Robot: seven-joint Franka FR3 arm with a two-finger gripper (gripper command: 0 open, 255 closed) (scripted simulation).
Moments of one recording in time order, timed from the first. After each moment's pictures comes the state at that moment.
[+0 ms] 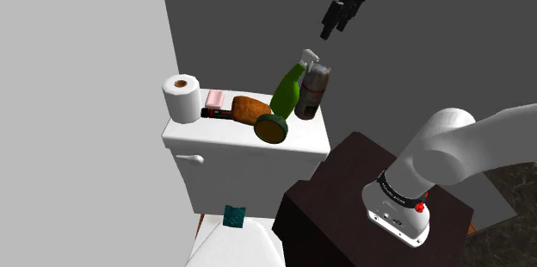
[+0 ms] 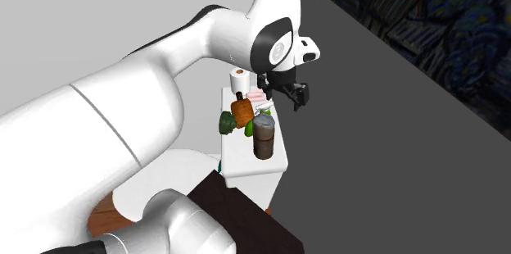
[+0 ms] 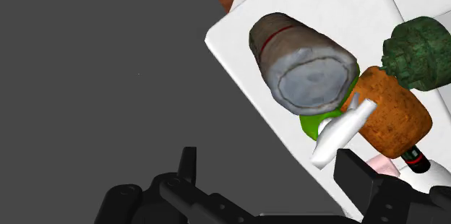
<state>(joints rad) 0.07 -0.66 -0.02 -2.26 -0.05 1.80 -0.03</state>
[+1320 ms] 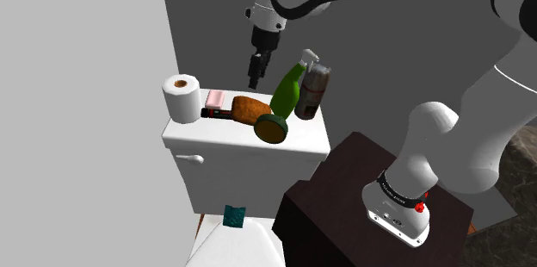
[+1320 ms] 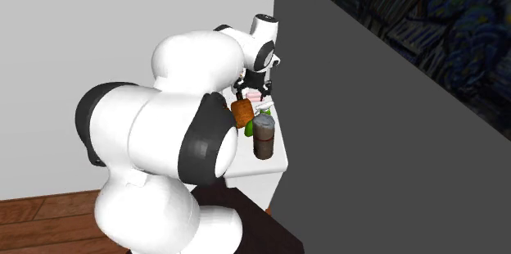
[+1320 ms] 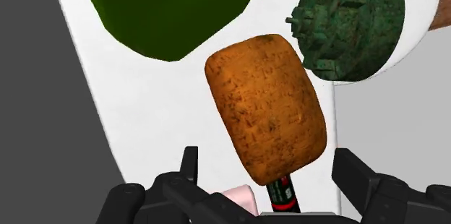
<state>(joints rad) 0.70 -0.11 -0.35 -2.09 0.15 2.00 -0.27</state>
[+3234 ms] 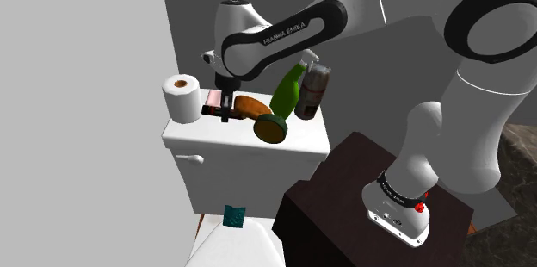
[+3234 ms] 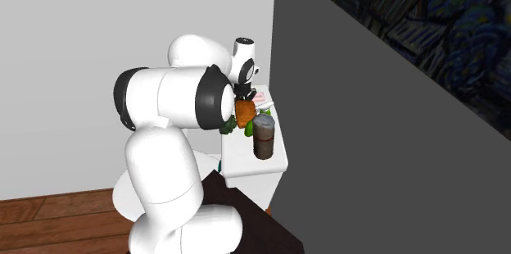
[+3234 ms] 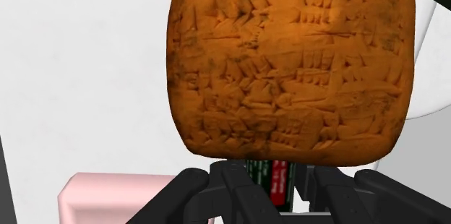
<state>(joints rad) 0.76 0.21 -0.27 -2.01 0.20 2.25 -0.53</state>
